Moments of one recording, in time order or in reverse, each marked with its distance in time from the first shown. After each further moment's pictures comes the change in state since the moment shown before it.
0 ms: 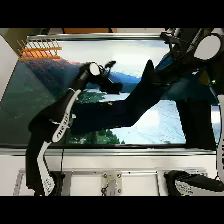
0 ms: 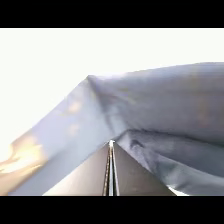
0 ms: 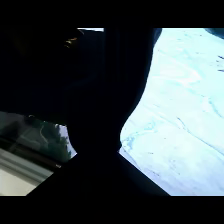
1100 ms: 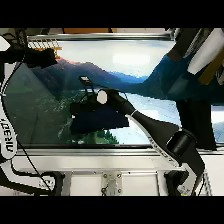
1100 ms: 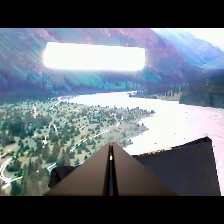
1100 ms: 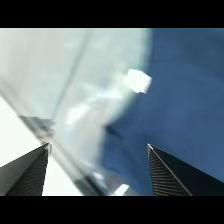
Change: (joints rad) left arm 0.506 0.422 -0.096 0.127 -0.046 0.034; right arm 0.568 -0.500 0.001 0.381 -0.732 -0.032
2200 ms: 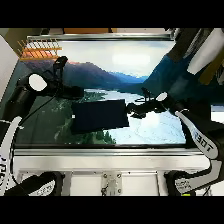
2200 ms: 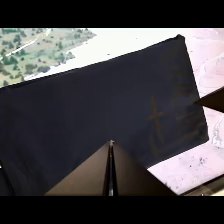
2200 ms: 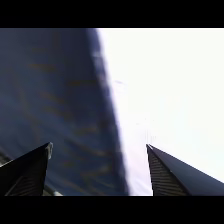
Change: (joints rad) left arm -0.280 0.357 -0.704 0.001 0.236 0.041; right arm -0.608 0.220 -0.702 0.241 0.129 -0.283
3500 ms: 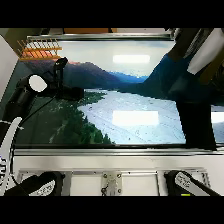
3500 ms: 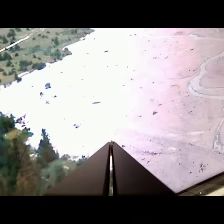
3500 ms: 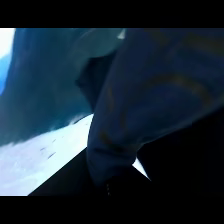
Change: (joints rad) left arm 0.005 0.003 -0.010 -0.005 -0.008 -0.011; right arm -0.750 0.502 0.230 -0.605 0.113 0.344
